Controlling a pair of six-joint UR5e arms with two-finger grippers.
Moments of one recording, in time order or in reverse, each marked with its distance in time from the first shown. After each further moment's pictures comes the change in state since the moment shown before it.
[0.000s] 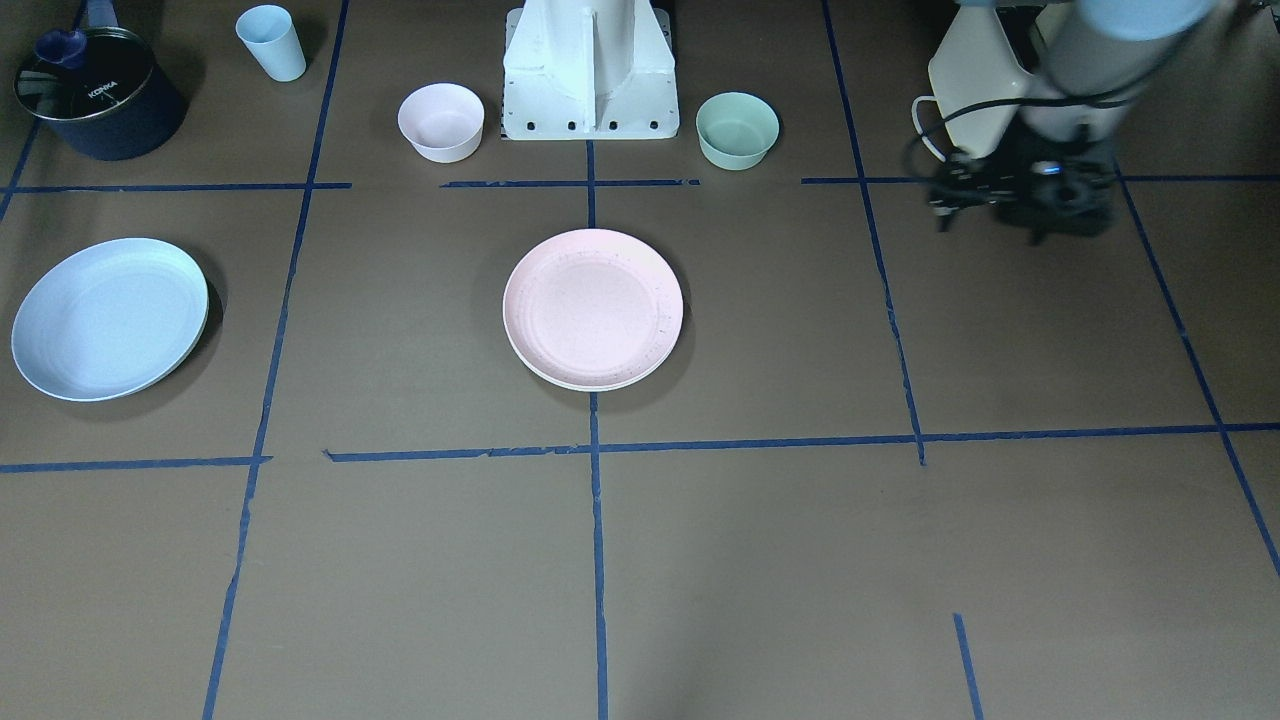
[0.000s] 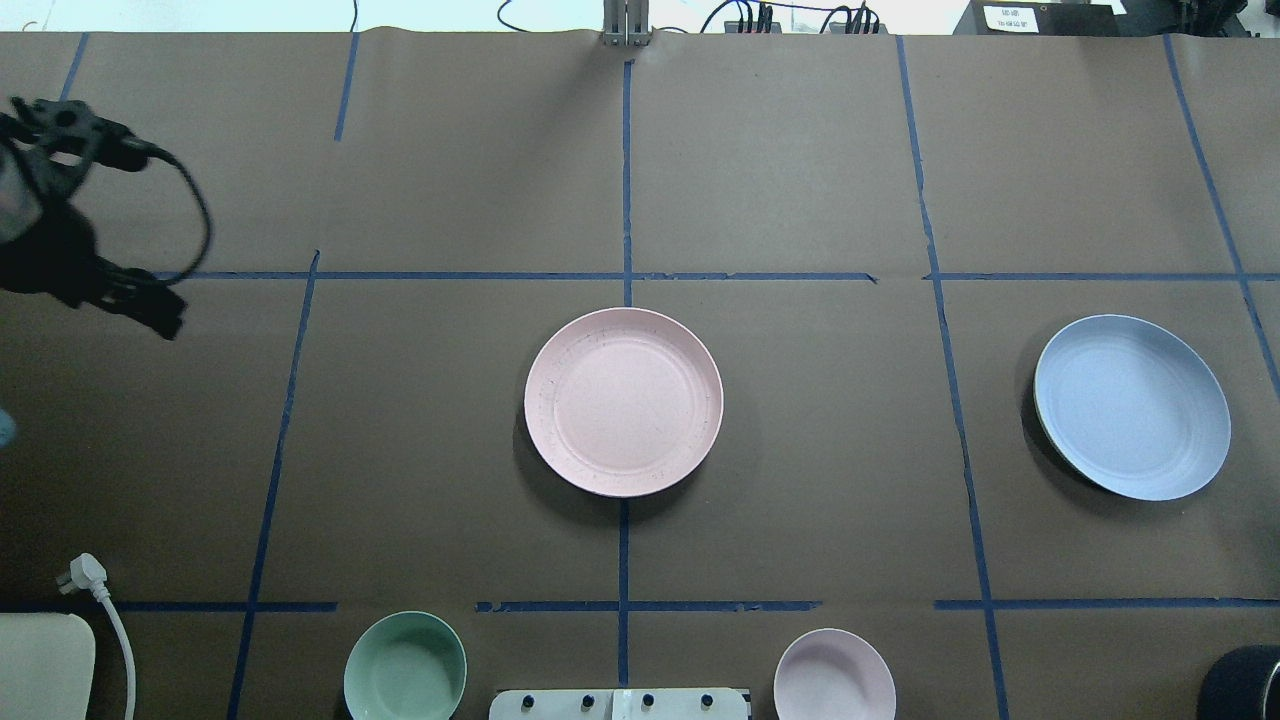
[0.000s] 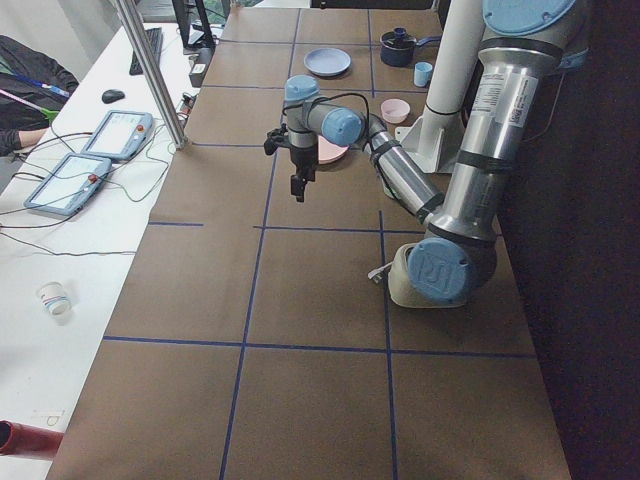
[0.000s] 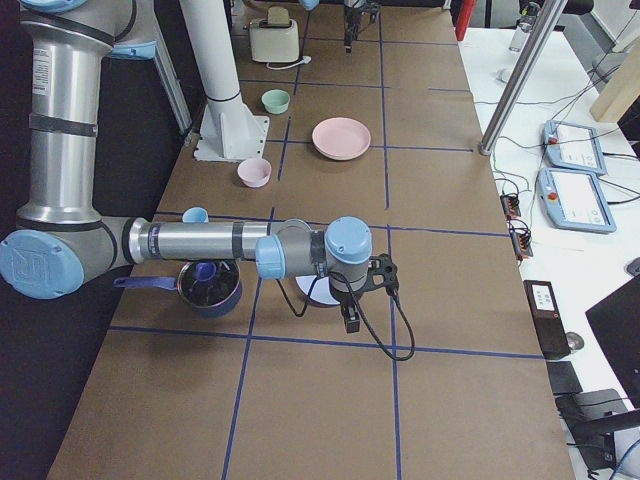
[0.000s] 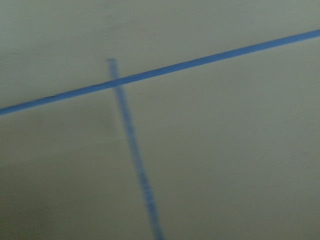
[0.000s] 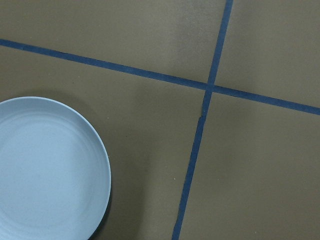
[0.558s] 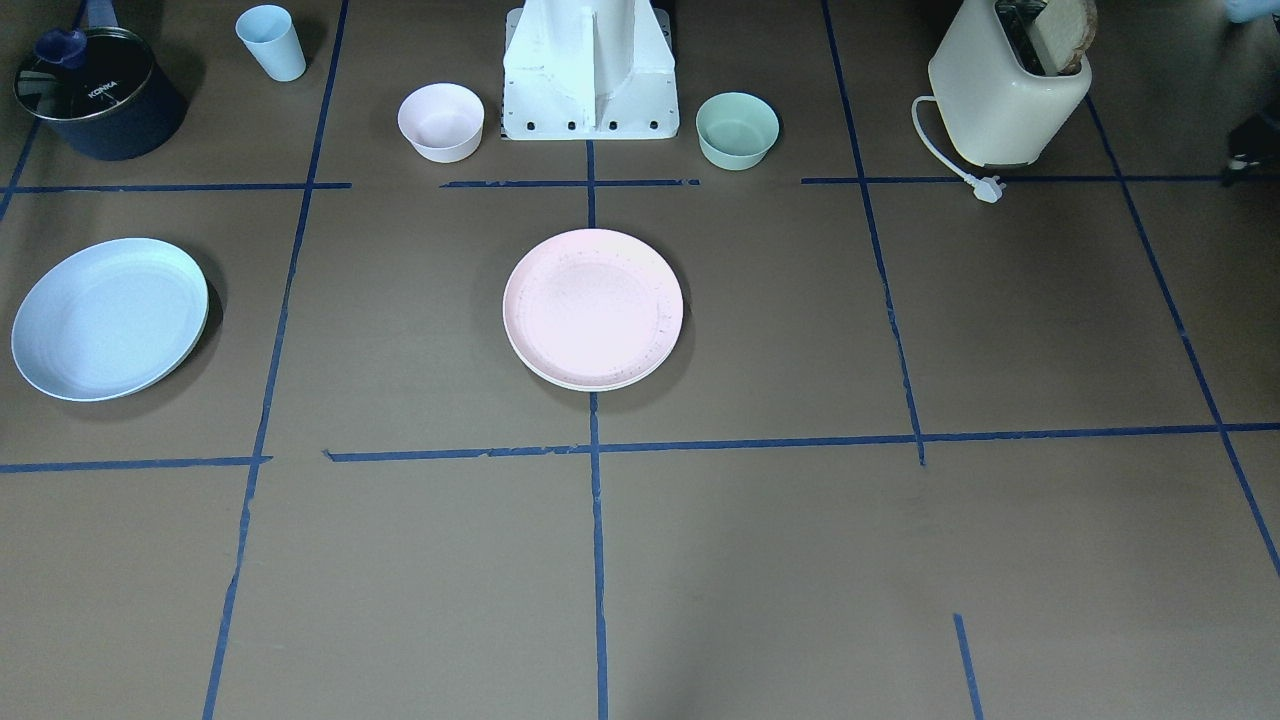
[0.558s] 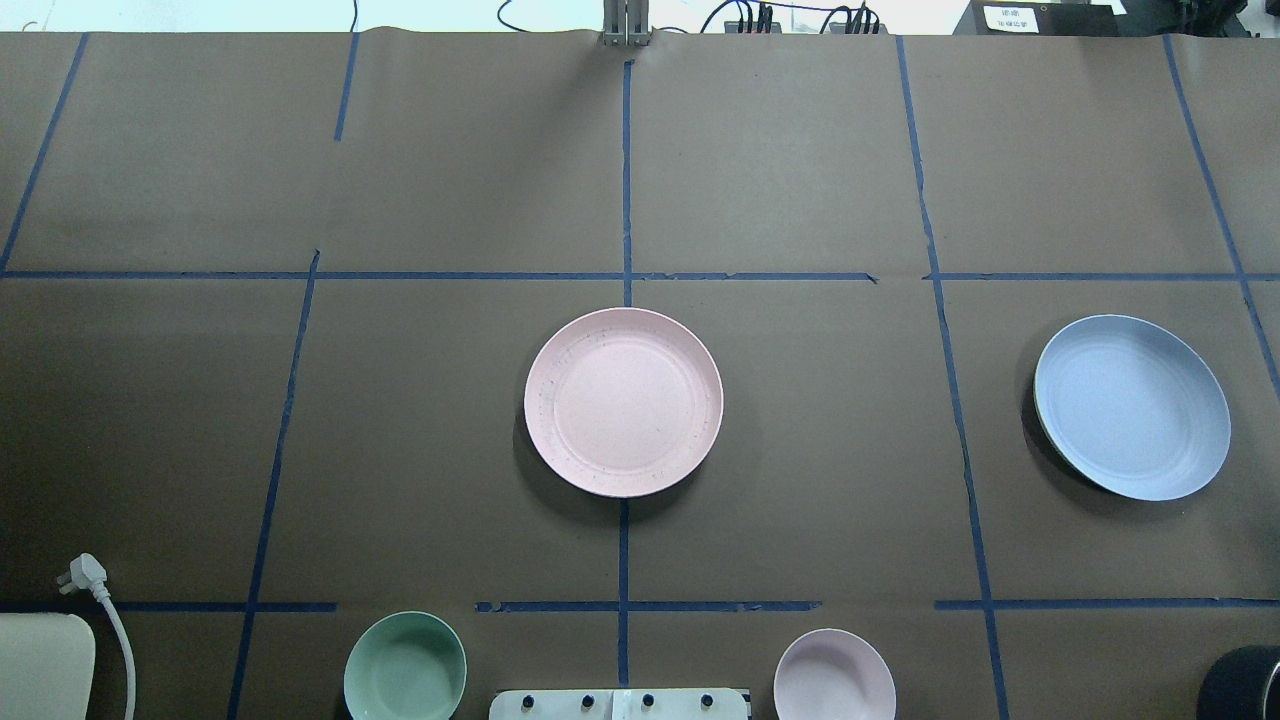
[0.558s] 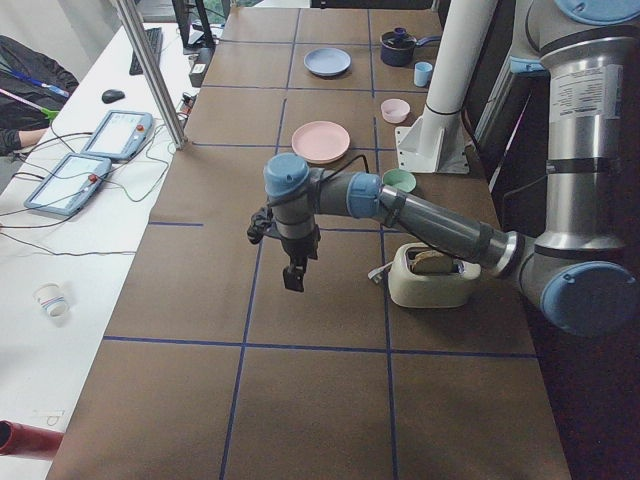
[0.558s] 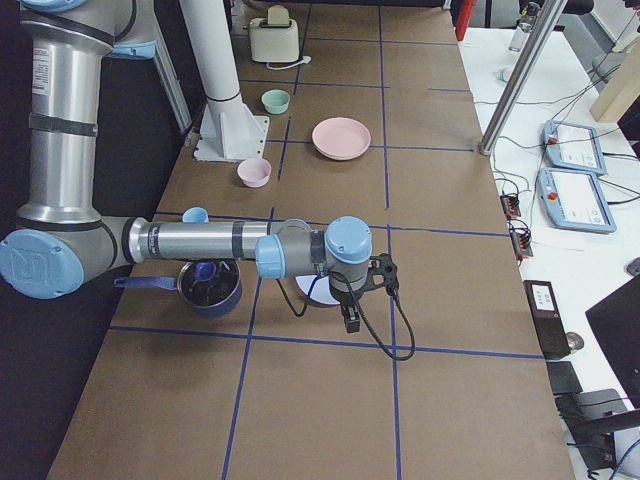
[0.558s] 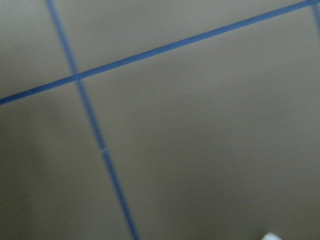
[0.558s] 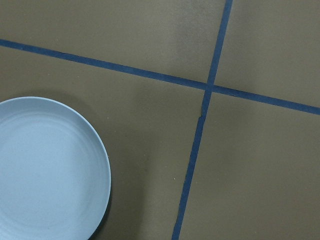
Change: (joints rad) left arm -0.464 0.253 0.190 -0.017 -0.171 0.589; right arm 0.000 0.000 0.000 0.000 0.000 0.001
